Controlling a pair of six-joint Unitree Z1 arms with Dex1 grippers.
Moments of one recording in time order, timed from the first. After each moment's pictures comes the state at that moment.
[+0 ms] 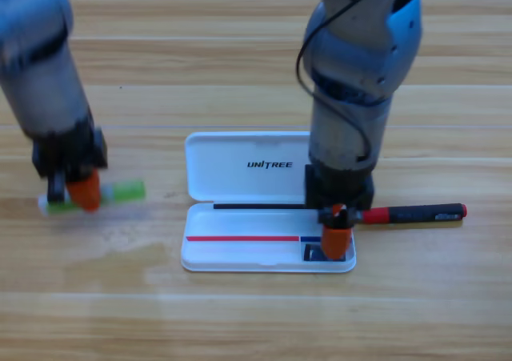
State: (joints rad) arm 0 -0.54 1.93 -1.35 0.92 0.06 0.75; arm 1 0.93 2.27 -1.88 1.14 -0.01 -0.65
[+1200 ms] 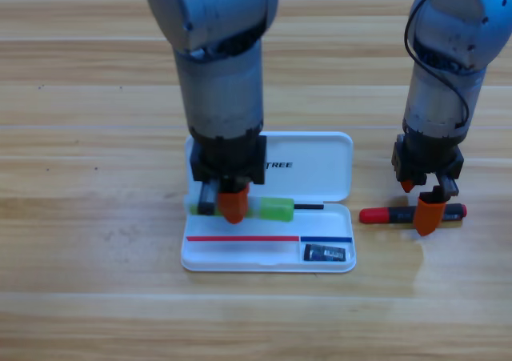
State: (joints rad) arm 0 -0.94 2.16 -1.88 1.21 0.07 0.67; arm 1 0.66 2.24 -1.72 1.09 -0.01 -0.97
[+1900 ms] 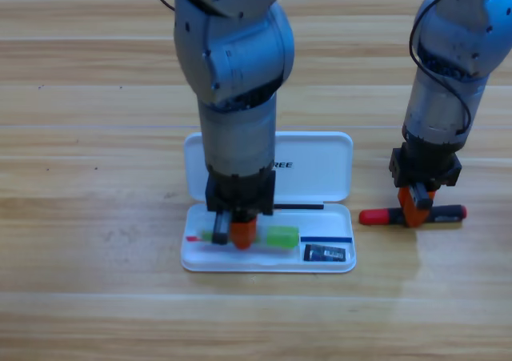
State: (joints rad) arm 0 -0.94 2.23 -1.79 1.08 0.06 0.67; arm 1 0.65 2.24 -1.67 1.03 0.04 -1.00
